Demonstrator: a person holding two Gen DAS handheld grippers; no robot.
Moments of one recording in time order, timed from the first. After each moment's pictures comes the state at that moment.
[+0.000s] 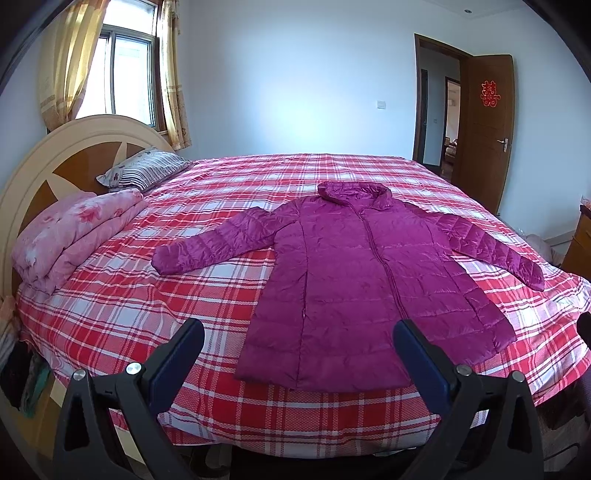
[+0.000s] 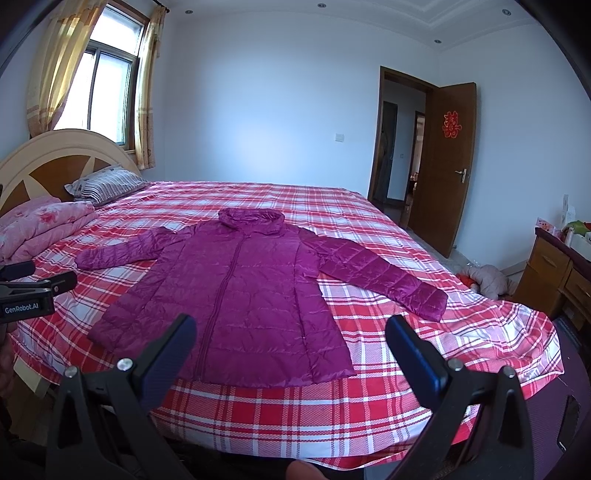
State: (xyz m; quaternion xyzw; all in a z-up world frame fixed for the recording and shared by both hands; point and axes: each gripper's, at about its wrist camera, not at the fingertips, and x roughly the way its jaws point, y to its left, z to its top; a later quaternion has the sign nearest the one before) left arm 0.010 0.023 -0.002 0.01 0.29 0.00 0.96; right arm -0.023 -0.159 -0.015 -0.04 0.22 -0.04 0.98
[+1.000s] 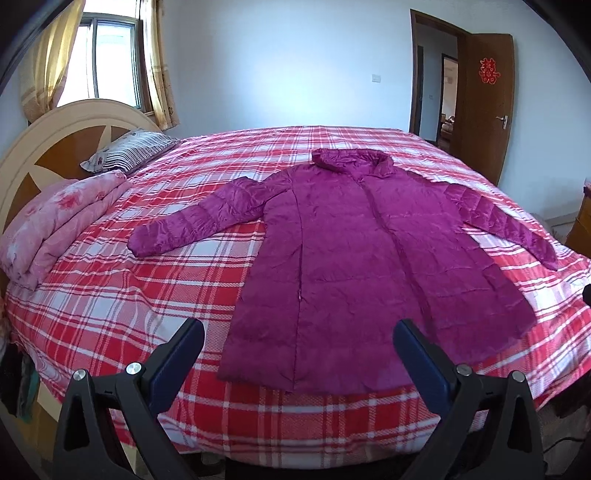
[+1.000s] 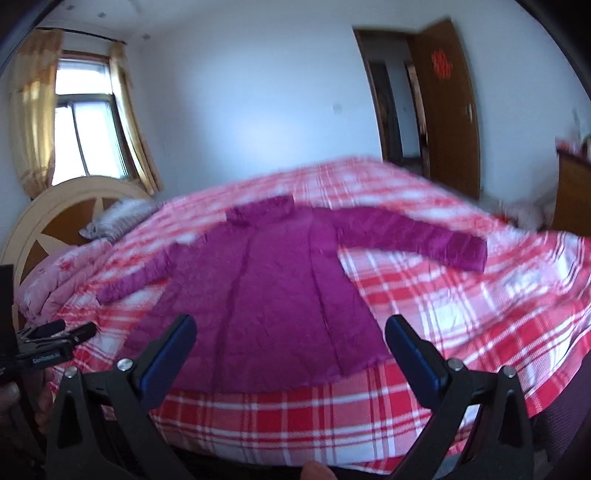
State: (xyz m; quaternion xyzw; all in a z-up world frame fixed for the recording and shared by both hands) left arm 0.065 0.017 -0.053 0.03 0.34 -0.01 0.94; right arm 0.032 -0.231 -0.062 0.11 0.28 0.00 0.95
